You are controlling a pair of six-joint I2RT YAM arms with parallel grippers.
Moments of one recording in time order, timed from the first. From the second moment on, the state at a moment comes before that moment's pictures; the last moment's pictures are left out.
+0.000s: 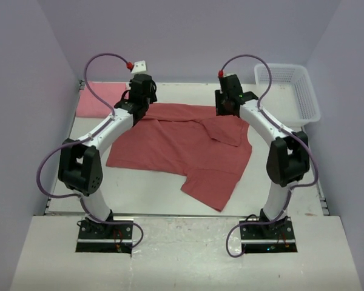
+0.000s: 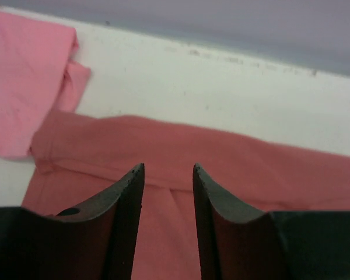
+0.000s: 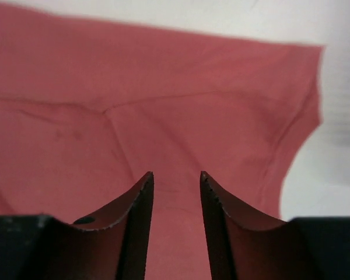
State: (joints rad) left arm -0.38 1.74 1.46 -0.12 -0.44 -0.36; right arm 0.36 1.83 1.61 -0.56 0.22 0.20
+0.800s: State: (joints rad) left arm -0.38 1.75 1.34 -0.16 -0.25 -0.36; right arm 0.42 2.03 1.54 -0.65 0.01 0.22
